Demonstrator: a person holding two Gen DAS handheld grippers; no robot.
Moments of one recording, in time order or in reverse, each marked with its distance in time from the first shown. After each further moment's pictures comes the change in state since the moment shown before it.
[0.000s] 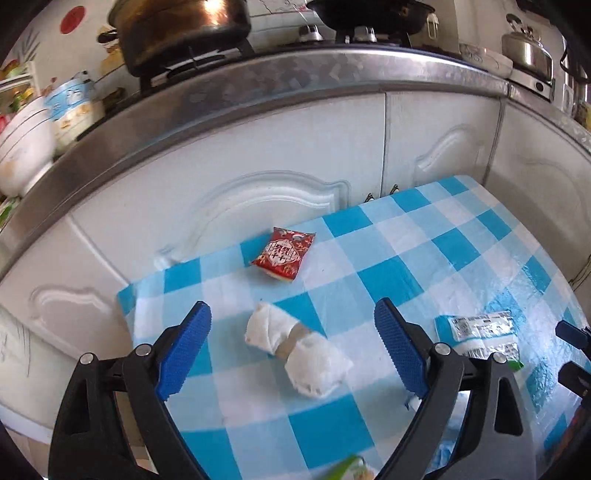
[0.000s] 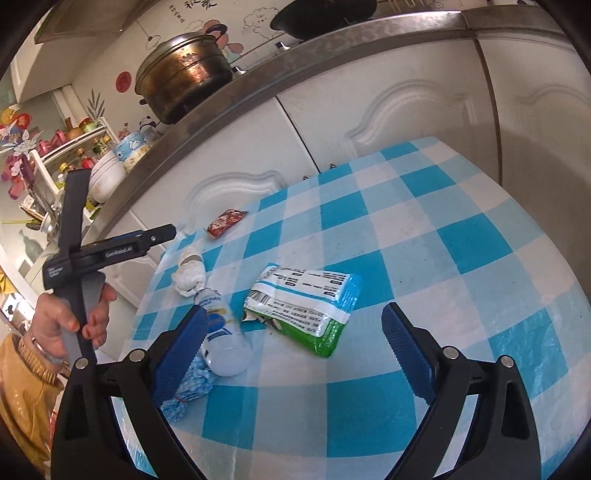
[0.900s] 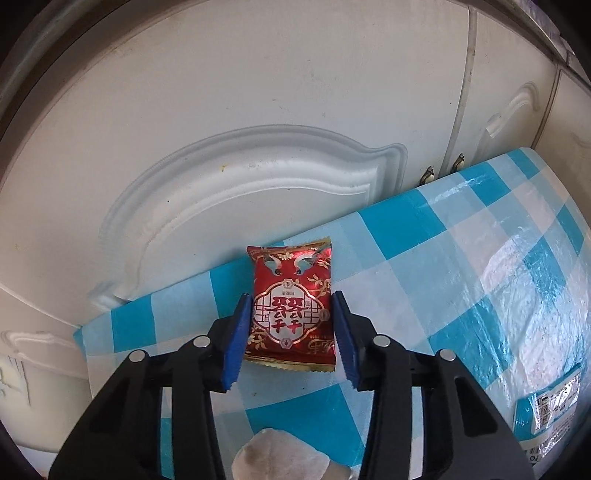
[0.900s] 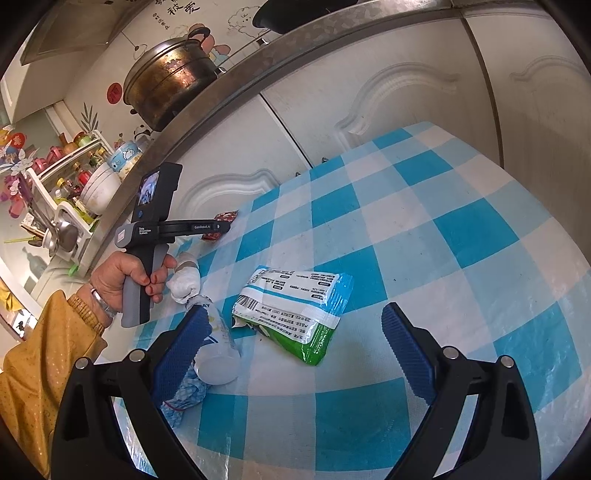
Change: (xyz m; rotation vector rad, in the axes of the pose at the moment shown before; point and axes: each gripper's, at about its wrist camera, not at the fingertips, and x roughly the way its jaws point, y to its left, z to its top) left arm 0.128 0.009 0.042 0.017 0.193 0.014; right arm 0.008 -0.019 0.002 0.052 0.008 0.037
